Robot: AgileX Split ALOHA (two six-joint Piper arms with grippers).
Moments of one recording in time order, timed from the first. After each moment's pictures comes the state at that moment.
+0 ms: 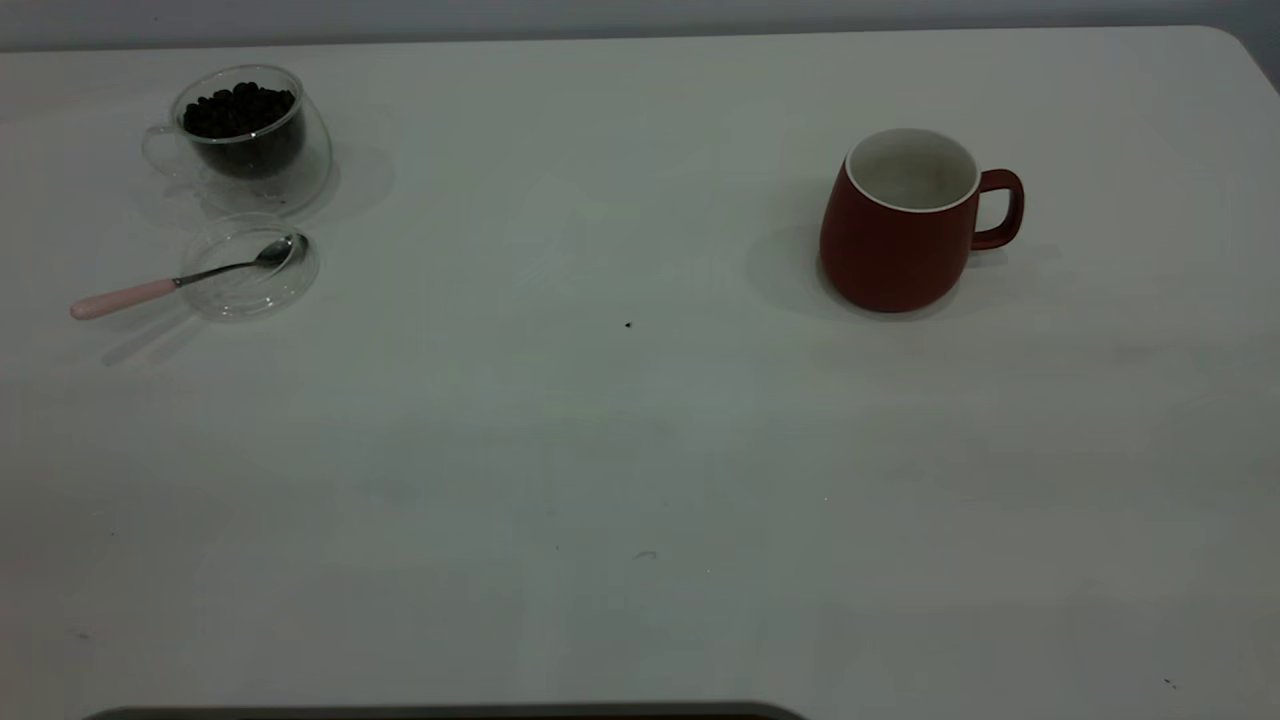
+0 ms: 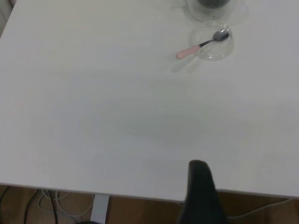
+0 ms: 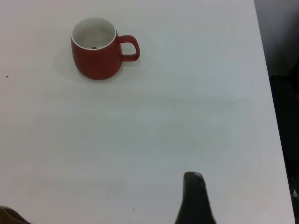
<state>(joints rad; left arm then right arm) 0.09 -0.02 -0.49 0.00 1.13 -0.02 -0.02 0.03 -0.47 0.06 1.13 -0.09</state>
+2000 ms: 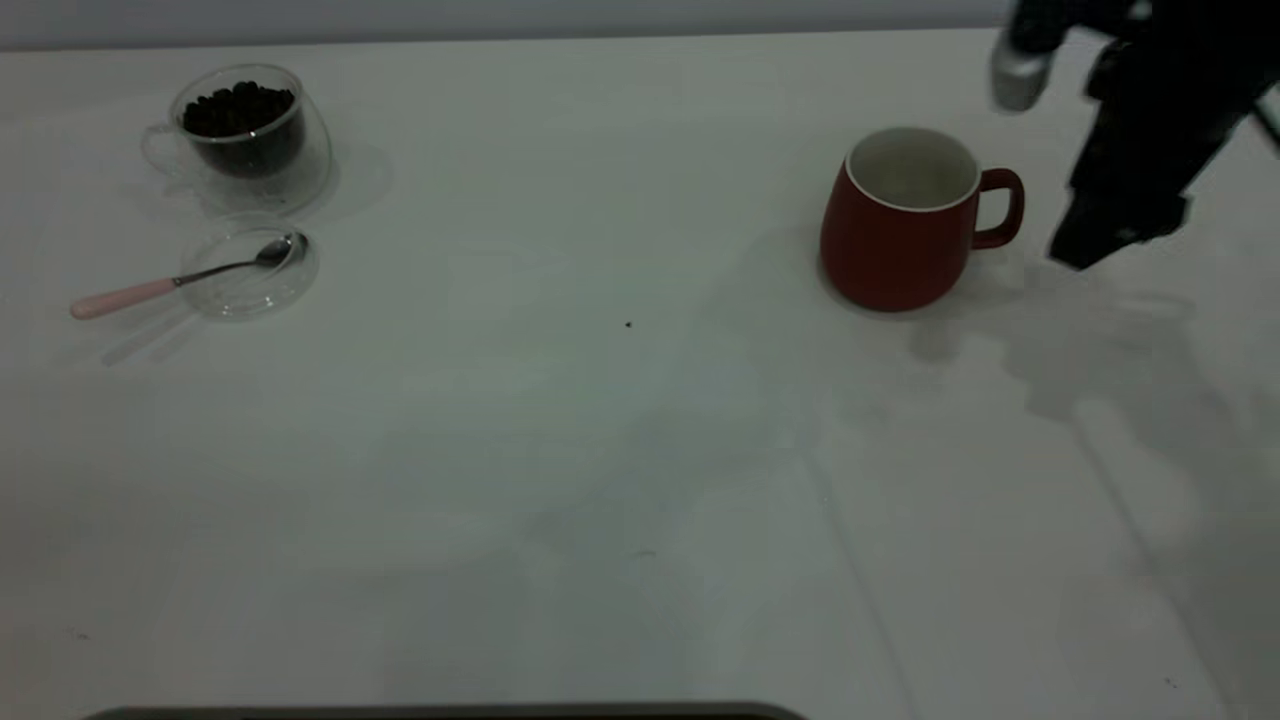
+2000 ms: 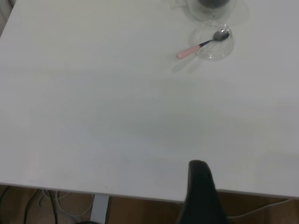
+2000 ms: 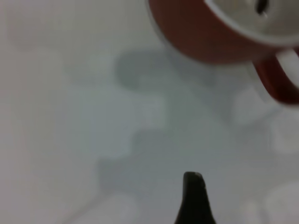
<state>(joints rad) 0.09 -0.02 -0.49 0.00 1.13 -0.02 0.13 2.16 -1.16 0.24 0.35 -1.21</state>
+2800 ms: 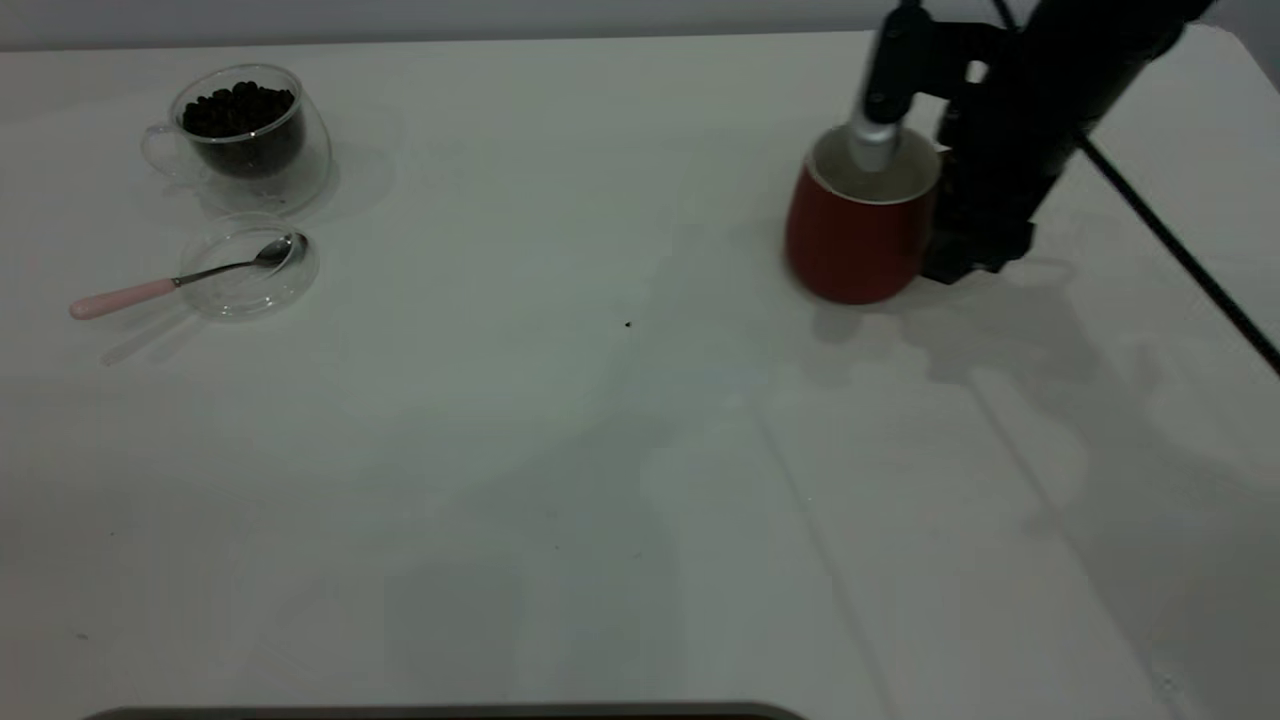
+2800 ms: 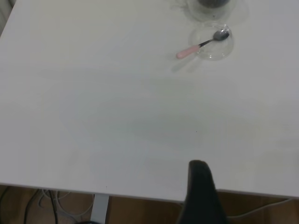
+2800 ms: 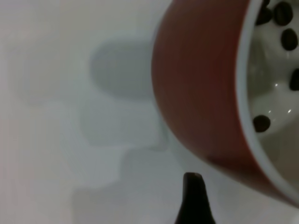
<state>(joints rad) 0.09 -0.02 -0.49 0.00 1.13 -0.02 0.27 2.33 -1.32 0.25 0.26 -1.23</state>
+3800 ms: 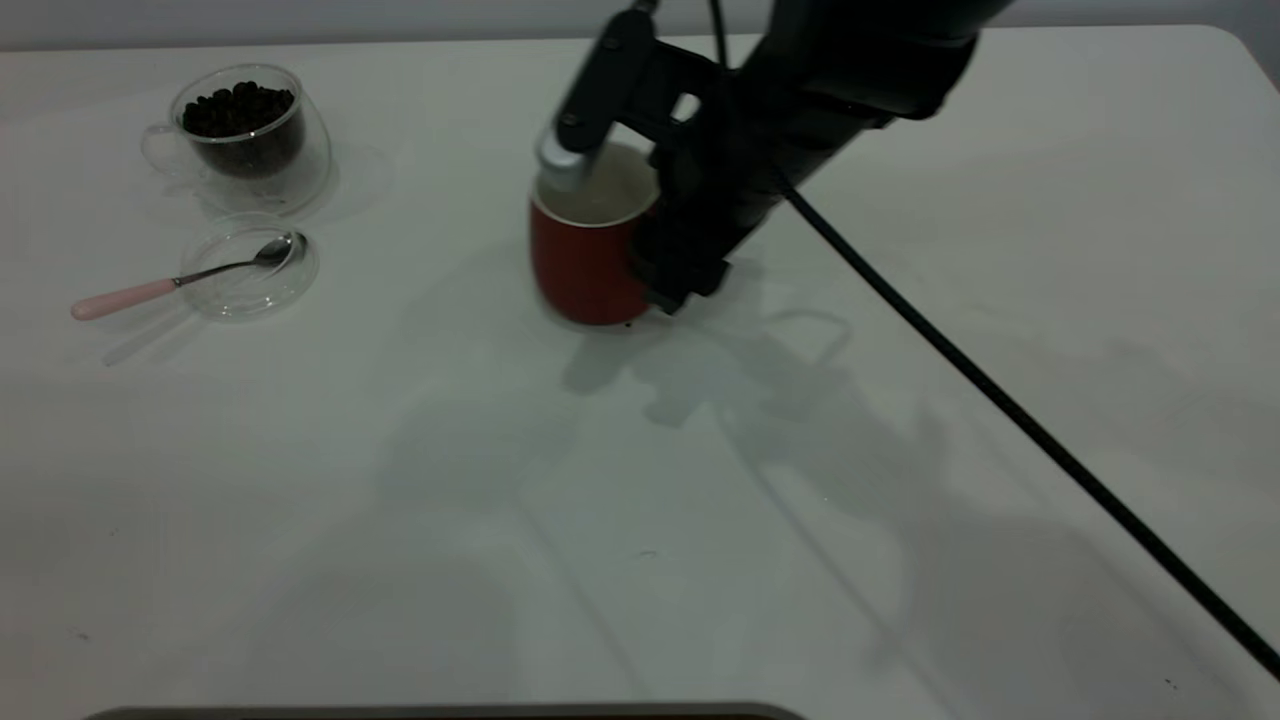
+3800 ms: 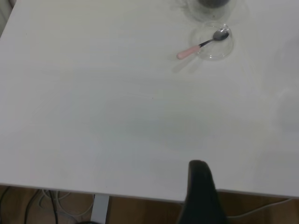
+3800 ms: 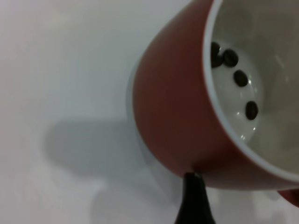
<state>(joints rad) 0.09 -0.02 -0.49 0.00 1.13 -0.02 0.63 2.37 -1.34 0.63 -0.07 -1.20</state>
